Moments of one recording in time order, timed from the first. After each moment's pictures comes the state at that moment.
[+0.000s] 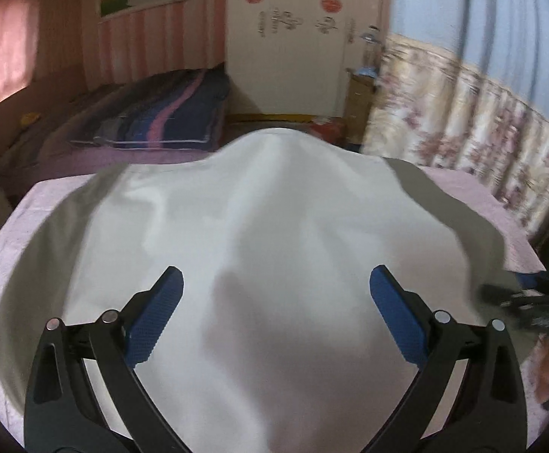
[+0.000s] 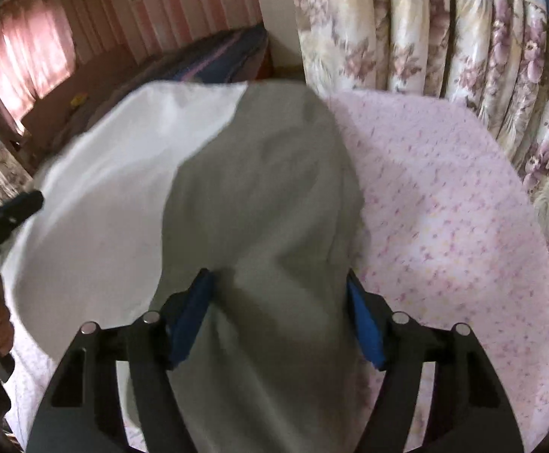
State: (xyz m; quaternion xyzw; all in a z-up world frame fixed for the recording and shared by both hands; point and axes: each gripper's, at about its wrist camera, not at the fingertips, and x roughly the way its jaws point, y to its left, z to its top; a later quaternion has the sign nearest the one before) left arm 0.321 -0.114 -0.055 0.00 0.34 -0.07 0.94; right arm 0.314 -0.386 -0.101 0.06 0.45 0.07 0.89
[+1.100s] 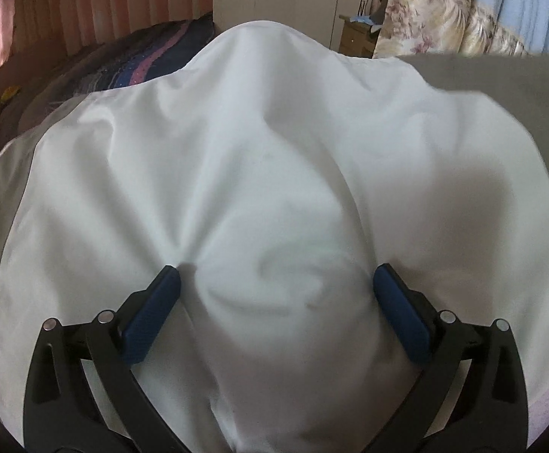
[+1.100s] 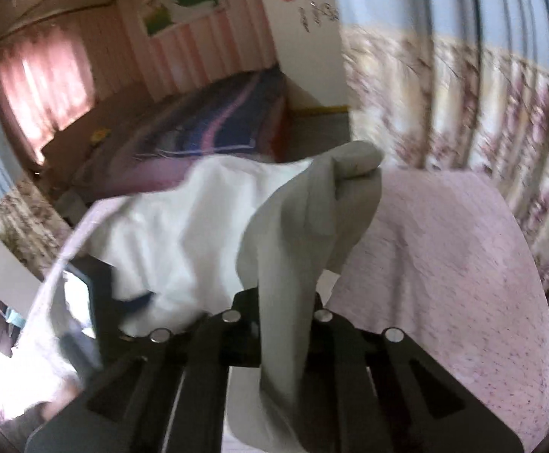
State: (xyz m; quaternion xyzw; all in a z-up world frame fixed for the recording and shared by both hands) left arm 0.341 -0.103 -0.117 -0.01 0.44 -0.09 0.90; right arm 0.294 -0.299 0.022 0.07 0.36 0.11 0.92
